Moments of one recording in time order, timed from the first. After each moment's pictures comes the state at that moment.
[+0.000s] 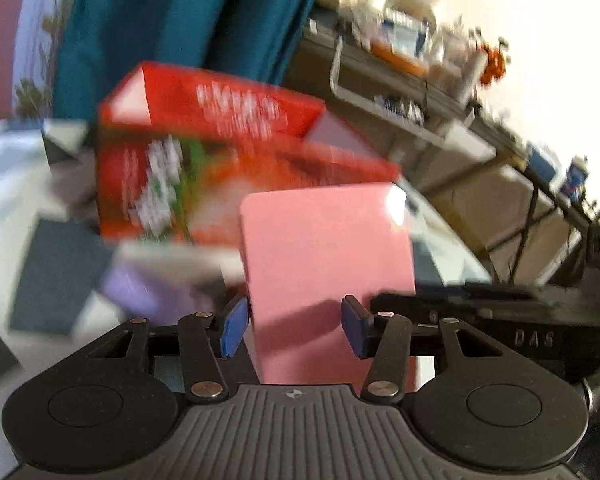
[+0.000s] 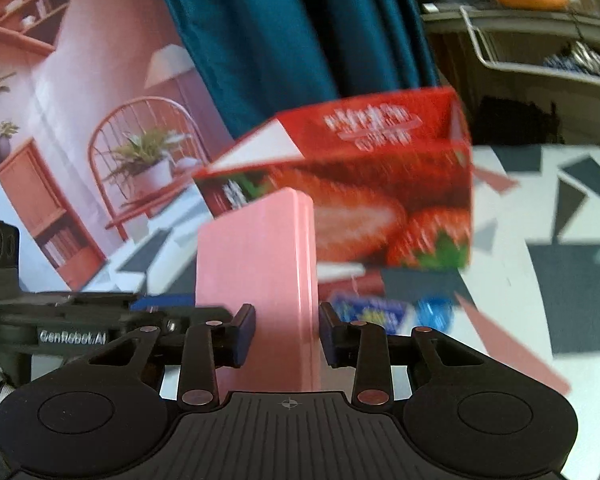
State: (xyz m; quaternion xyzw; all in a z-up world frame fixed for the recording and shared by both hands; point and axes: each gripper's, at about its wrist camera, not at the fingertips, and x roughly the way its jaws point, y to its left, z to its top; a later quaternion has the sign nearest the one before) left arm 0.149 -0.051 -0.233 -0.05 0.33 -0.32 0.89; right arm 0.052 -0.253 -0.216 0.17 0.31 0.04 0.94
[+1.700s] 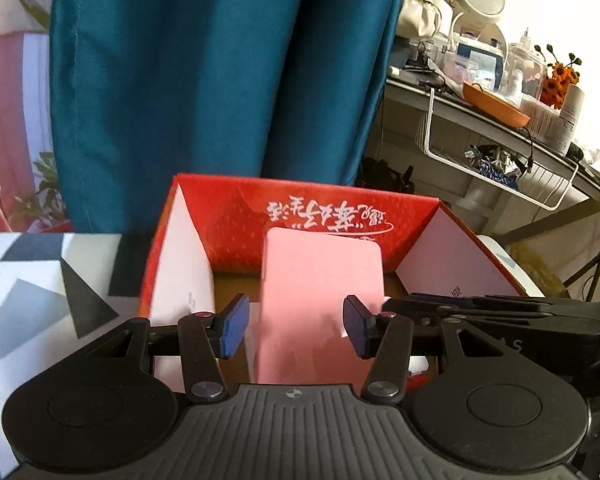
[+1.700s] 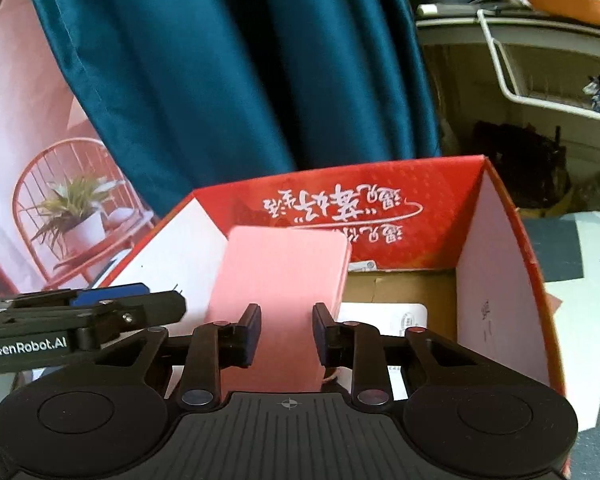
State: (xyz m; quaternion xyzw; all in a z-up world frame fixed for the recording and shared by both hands) left arm 0.320 -0.092 -0.195 0.01 0.31 -0.25 0.92; right arm 0.263 -0.319 -0.226 0.18 0.30 -0.03 0.94
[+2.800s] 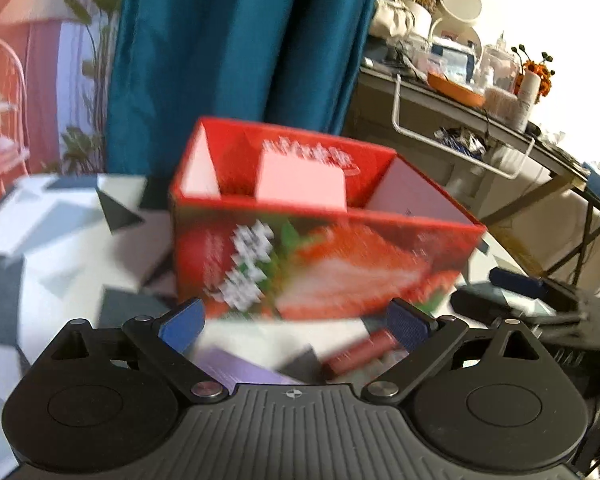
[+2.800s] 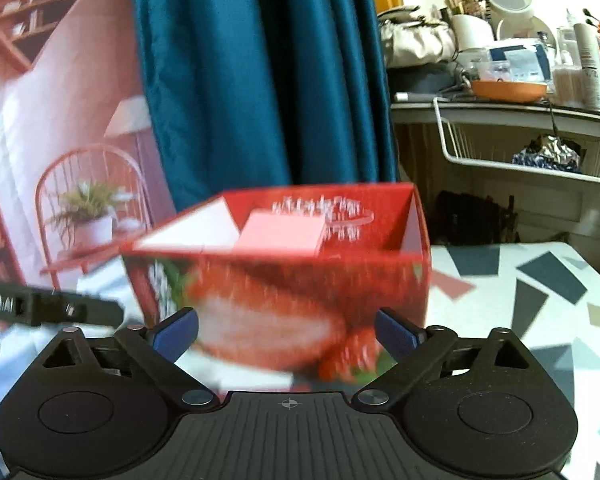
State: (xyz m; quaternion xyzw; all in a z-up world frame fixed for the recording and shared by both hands) left arm 0.187 -0.046 -0.215 -0.01 0.32 -0.25 0.91; right arm 0.088 -0.268 -0.234 0.09 0.21 -0.05 0.97
